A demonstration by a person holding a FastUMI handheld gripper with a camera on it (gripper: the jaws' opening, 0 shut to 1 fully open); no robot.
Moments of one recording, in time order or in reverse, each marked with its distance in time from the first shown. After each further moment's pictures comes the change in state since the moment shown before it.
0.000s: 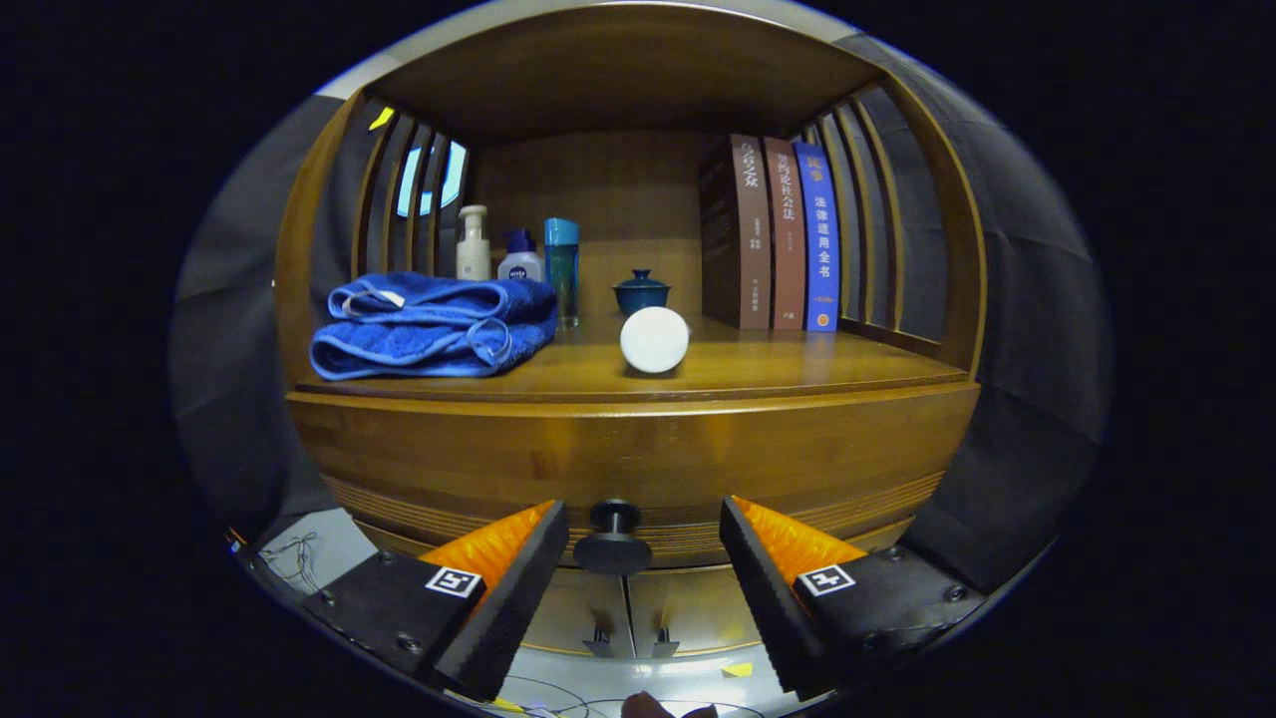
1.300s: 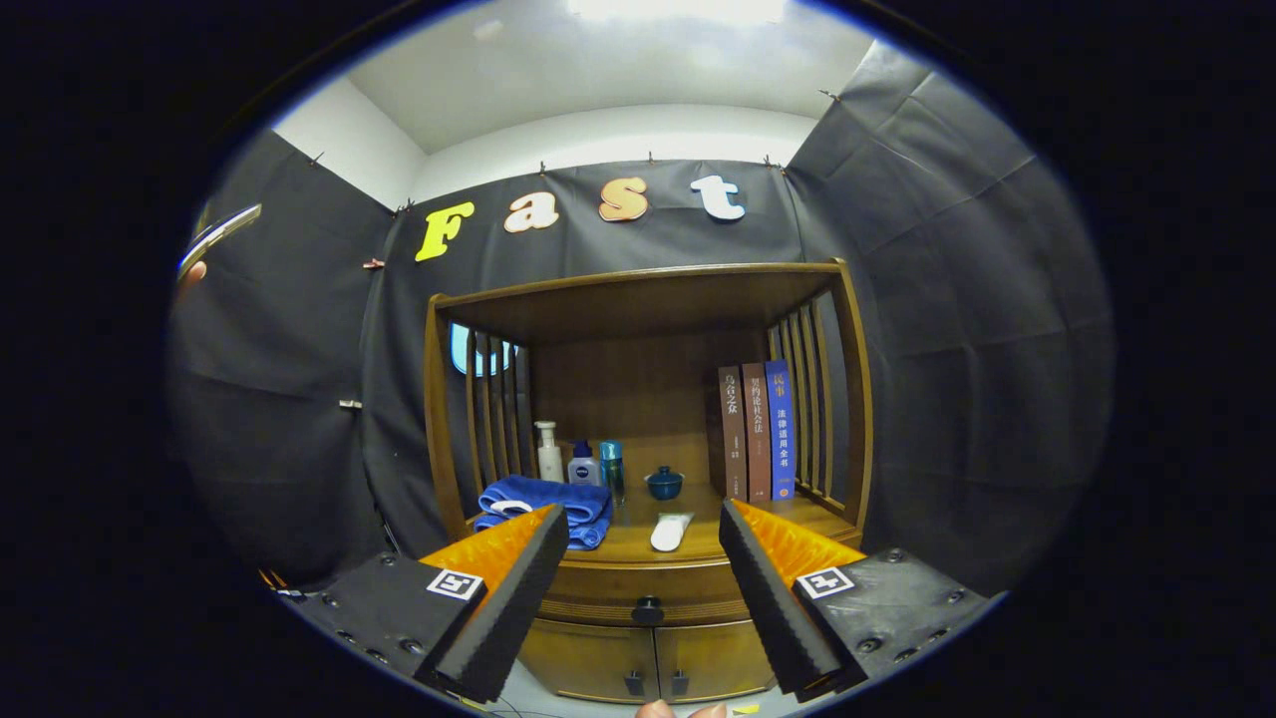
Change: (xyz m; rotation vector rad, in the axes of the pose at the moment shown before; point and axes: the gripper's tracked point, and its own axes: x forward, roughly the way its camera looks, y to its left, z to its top) arm -0.196 0.000 0.169 0.035 -0.394 0.107
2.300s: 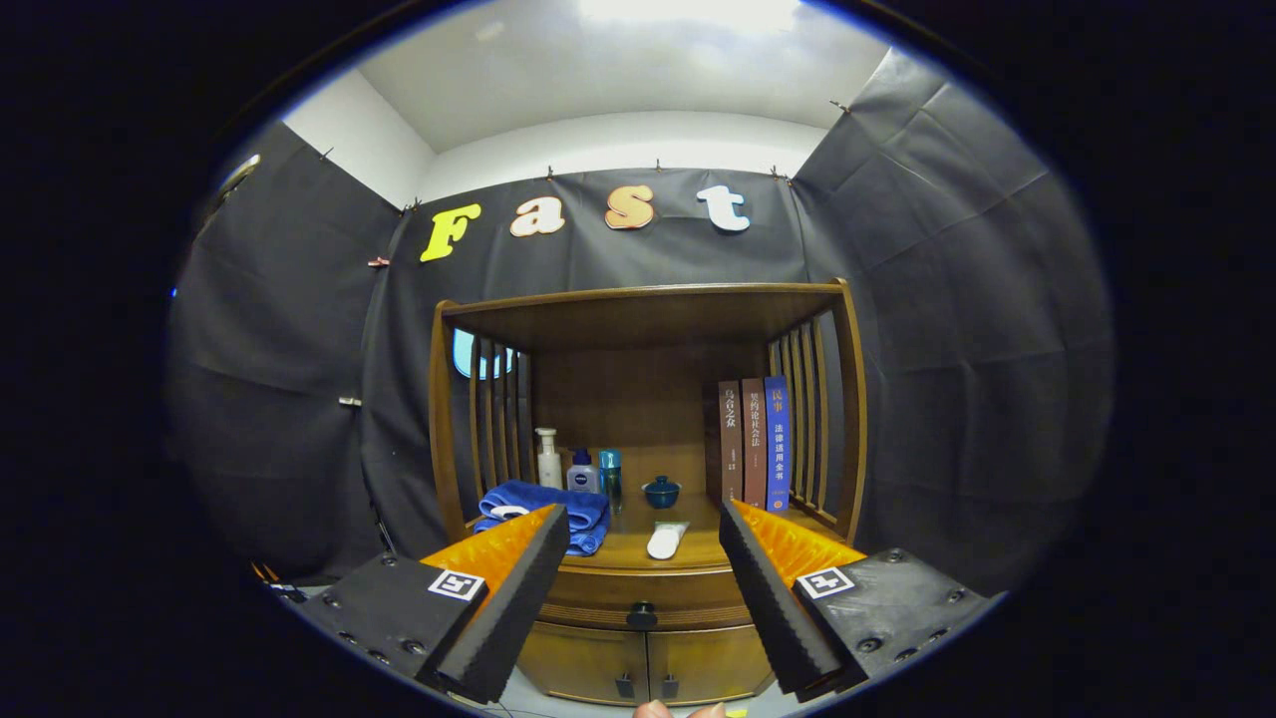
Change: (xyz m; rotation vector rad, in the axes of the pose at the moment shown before) arm -0.006 0.004 0.009 -0.033 -0.008 0.002
